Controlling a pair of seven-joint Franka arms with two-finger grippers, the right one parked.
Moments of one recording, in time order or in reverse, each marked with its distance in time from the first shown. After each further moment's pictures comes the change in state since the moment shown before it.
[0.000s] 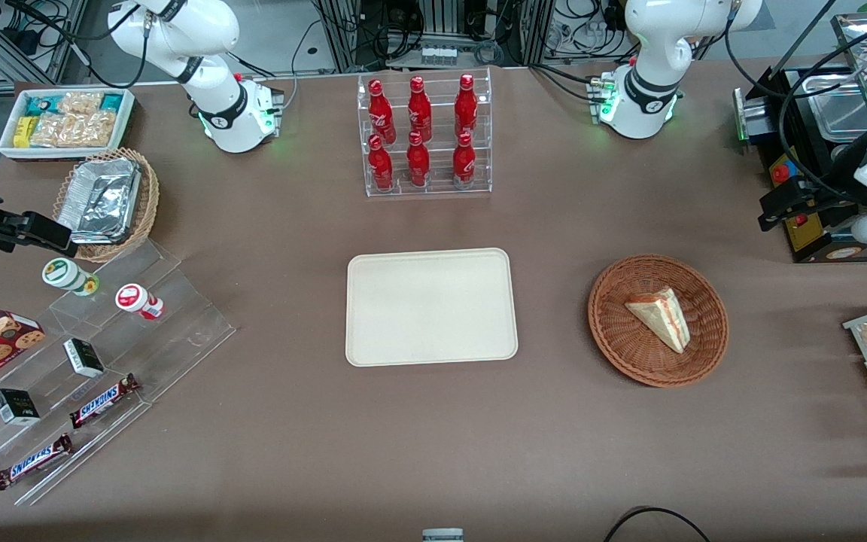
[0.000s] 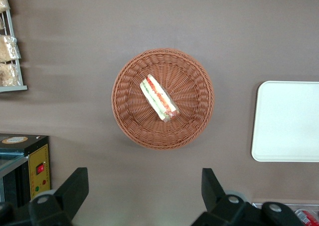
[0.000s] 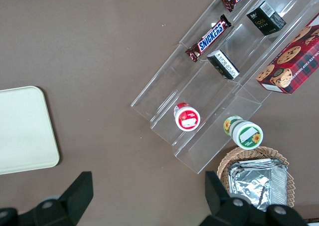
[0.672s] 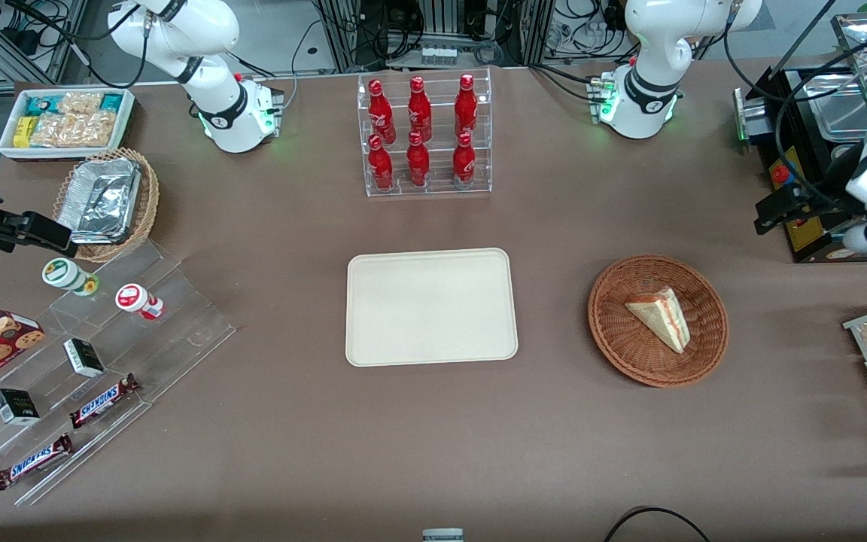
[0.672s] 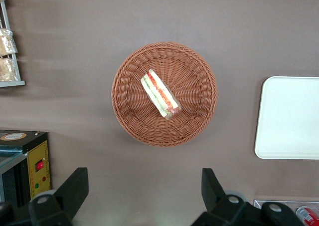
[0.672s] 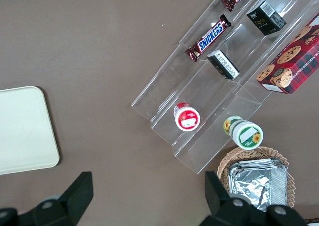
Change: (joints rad) arm 0.000 0.040 0.000 -0.004 0.004 0.004 0.000
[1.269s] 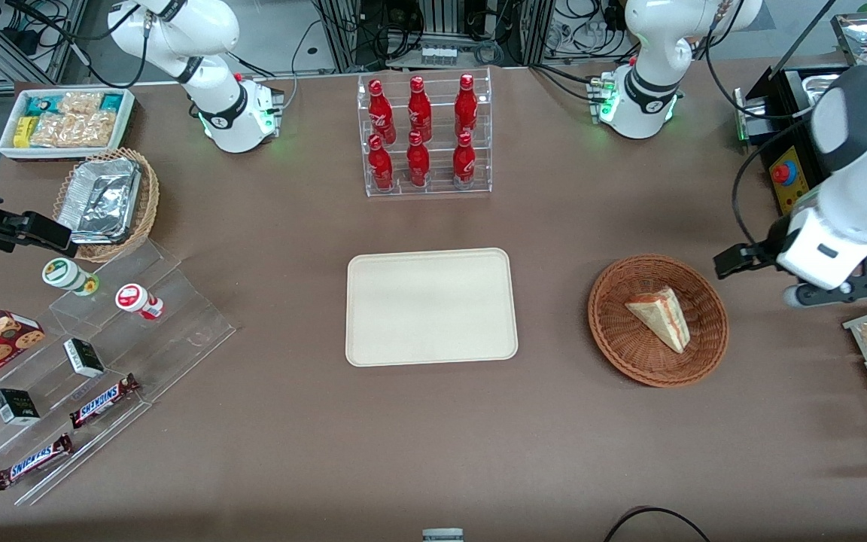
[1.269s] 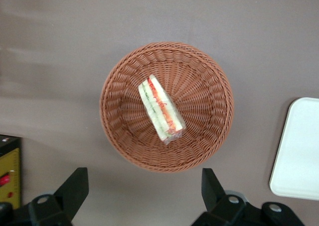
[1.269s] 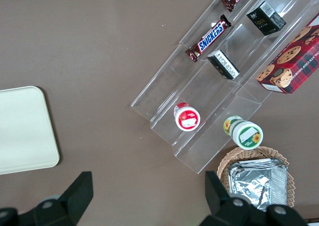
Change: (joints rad) arm -0.002 0.033 -0.028 -0.259 0.026 0.293 -0.149
